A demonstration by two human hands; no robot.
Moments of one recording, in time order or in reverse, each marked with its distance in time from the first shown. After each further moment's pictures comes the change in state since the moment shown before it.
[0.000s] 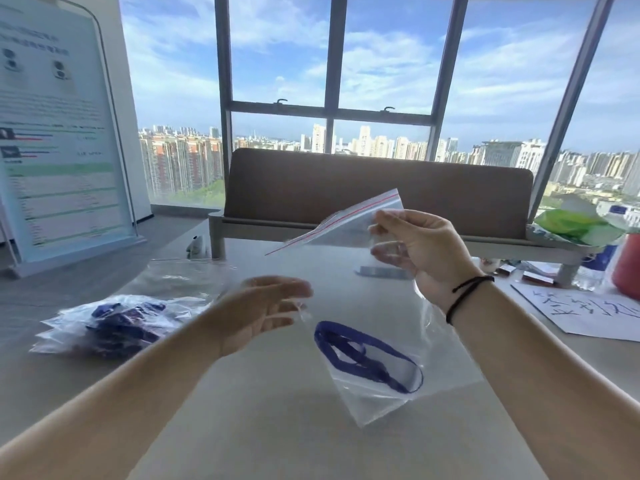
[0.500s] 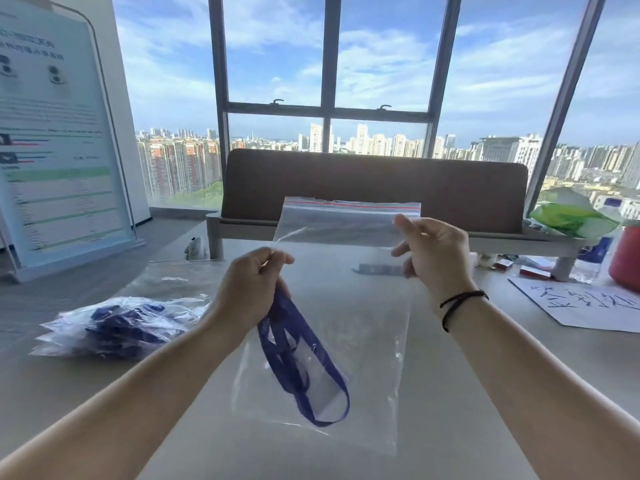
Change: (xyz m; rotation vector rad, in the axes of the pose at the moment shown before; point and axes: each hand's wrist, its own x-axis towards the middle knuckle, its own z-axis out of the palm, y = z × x) left_hand 0.009 0.007 0.020 0.414 0.525 0.335; right_hand 0.000 0.027 -0.021 -0.229 0.297 -0.162
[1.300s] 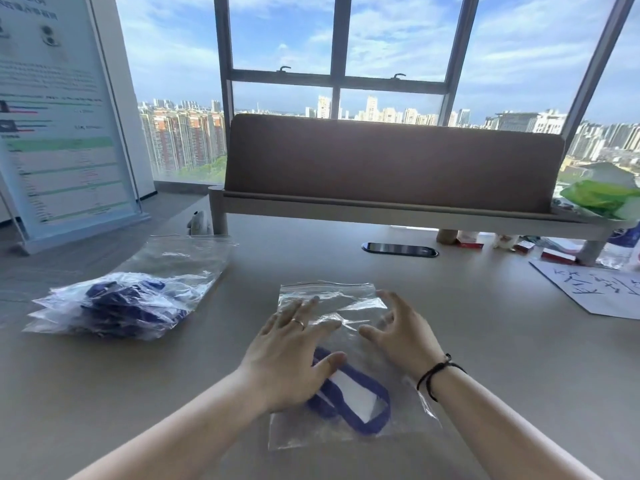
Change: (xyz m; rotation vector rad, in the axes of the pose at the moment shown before) left_hand -0.059 -0.062 0.041 0.821 -0.558 0.160; right_hand -0.053 0.132 0.022 -0.747 -0.387 0.155
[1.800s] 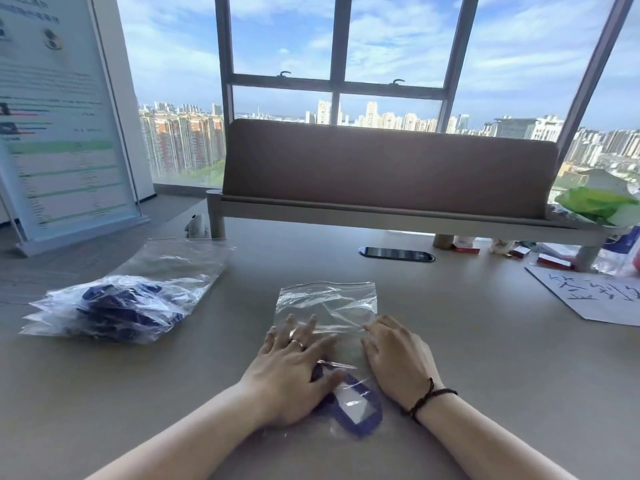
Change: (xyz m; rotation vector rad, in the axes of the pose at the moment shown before) left_hand 0.002 0.001 0.021 -0.034 -0.169 -0.038; right_hand -0.015 0.013 0.014 -0.337 0.082 -0.276
